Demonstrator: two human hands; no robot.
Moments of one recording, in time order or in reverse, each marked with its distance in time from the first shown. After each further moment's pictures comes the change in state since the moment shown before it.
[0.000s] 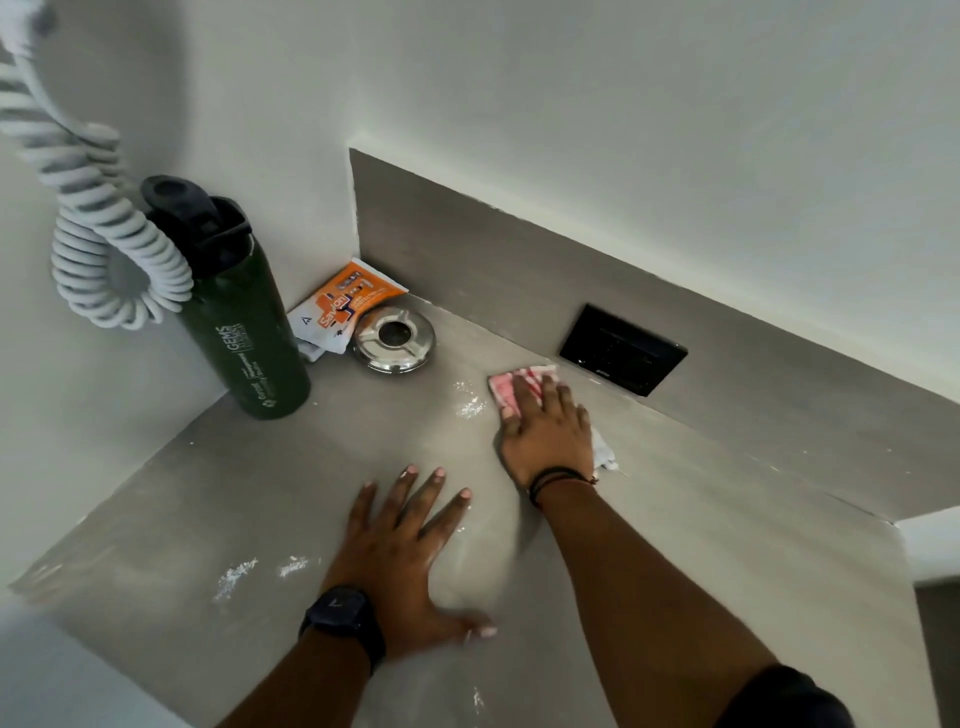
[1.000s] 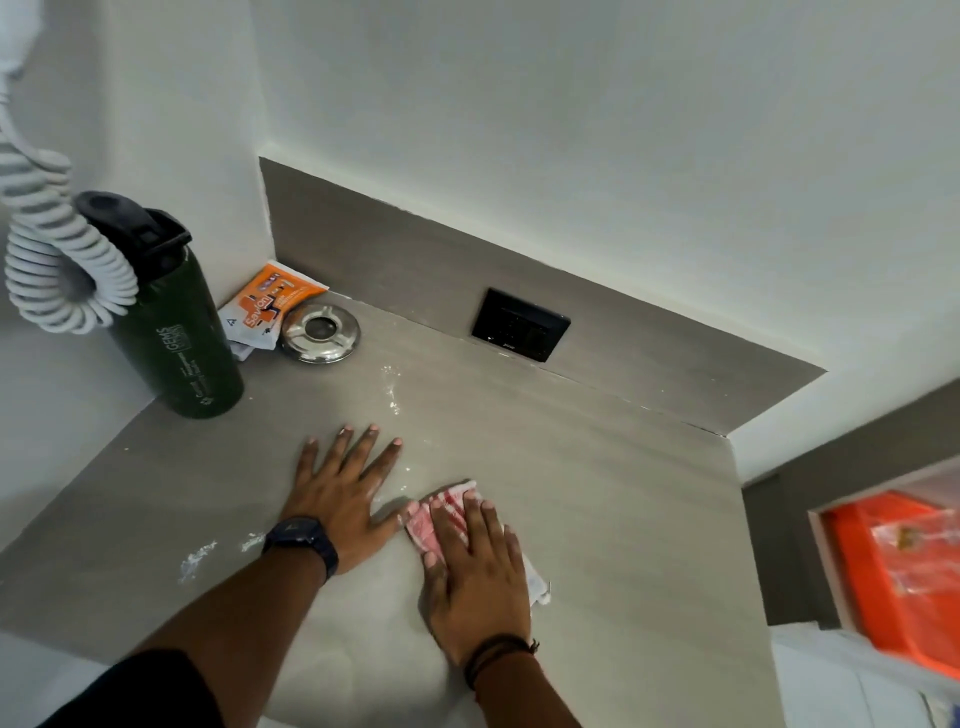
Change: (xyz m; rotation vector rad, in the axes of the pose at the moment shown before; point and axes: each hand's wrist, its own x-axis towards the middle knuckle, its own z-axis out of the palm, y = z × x) left_hand 0.021 -0.022 0.000 0.179 -0.030 0.013; right_hand -0.219 -0.021 0.016 0.086 0.011 0.052
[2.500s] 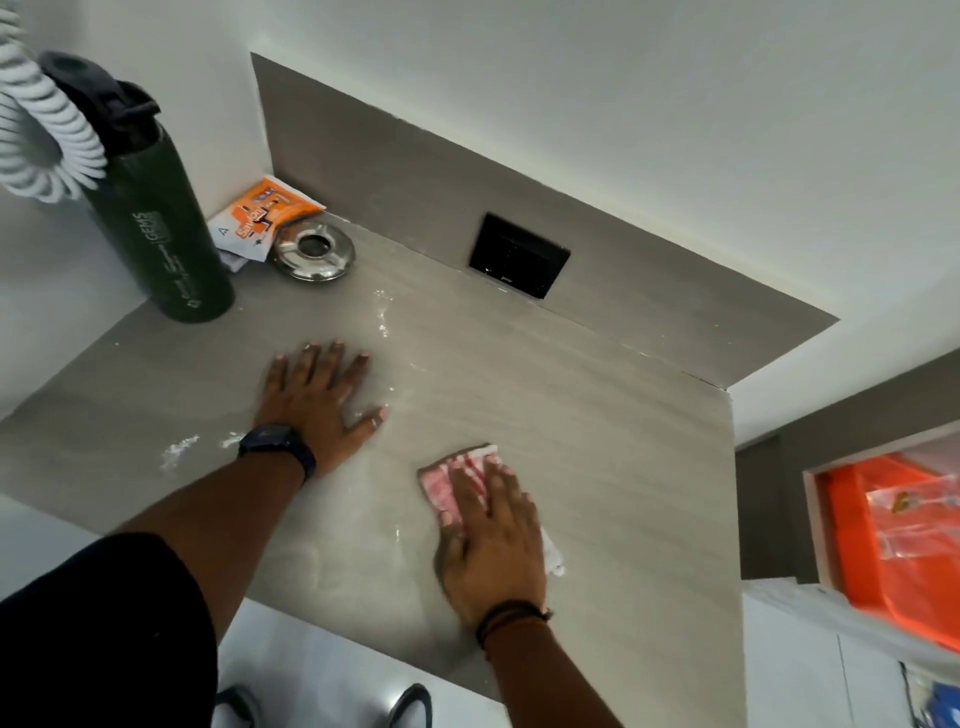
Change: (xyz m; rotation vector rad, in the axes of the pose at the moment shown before) left_hand -0.005 0.004 0.004 0.005 0.071 -0.166; right_hand -0.044 0.049 -0.009 -0.009 -0.001 0.017
